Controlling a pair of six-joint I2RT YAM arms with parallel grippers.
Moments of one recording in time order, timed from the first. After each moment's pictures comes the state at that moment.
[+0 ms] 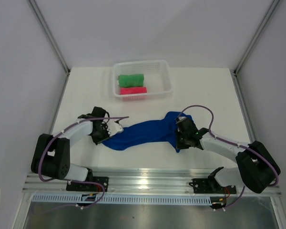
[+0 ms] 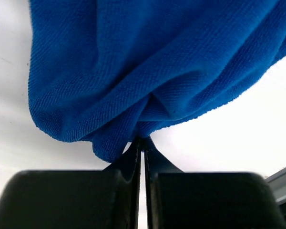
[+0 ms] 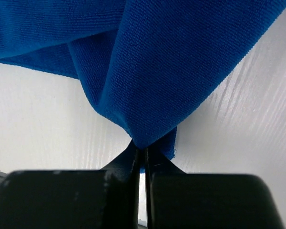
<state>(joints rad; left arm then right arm) -0.23 1.41 0.71 -0.70 0.08 0.93 0.64 1.32 0.60 -0.35 0.00 0.48</state>
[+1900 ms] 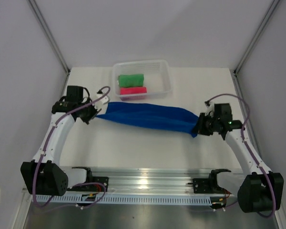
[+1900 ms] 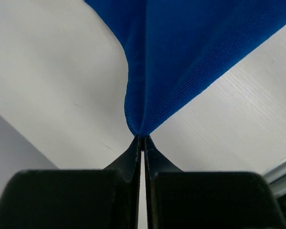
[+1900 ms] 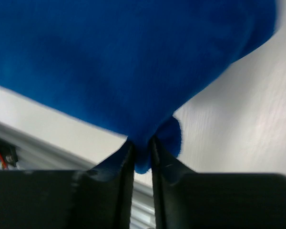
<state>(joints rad) -0.03 1.22 1.18 -0.93 0.26 0.79 0.04 1.08 0.85 -0.66 -0.42 0.24</state>
